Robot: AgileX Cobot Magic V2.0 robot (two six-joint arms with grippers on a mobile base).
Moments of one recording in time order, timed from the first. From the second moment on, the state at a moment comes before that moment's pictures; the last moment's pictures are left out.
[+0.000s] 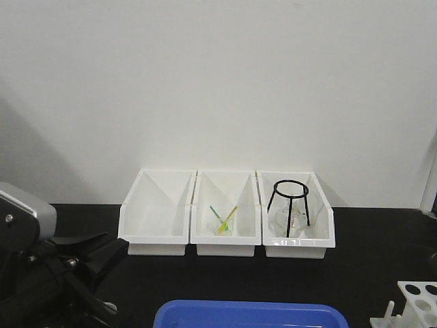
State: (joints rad) left arm -0.72 1.03 -0.77 -1.76 -0.28 1.77; right arm -0.26 1.44 -0.19 -0.23 -1.13 0.12
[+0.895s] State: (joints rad) left arm -0.72 1.03 -0.77 -1.76 -0.28 1.75; right arm -0.26 1.63 -0.20 -0.23 -1.13 0.09
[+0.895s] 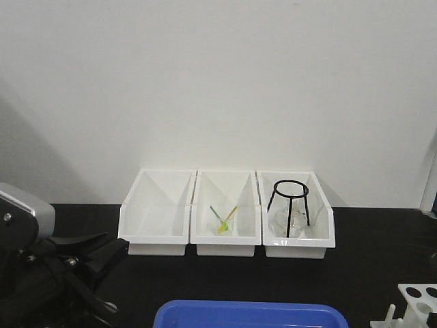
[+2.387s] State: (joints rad) left arm -0.72 1.01 -0.74 -1.76 -0.36 1.77; right arm -0.26 0.61 -0.57 -1.54 -0.41 1.48
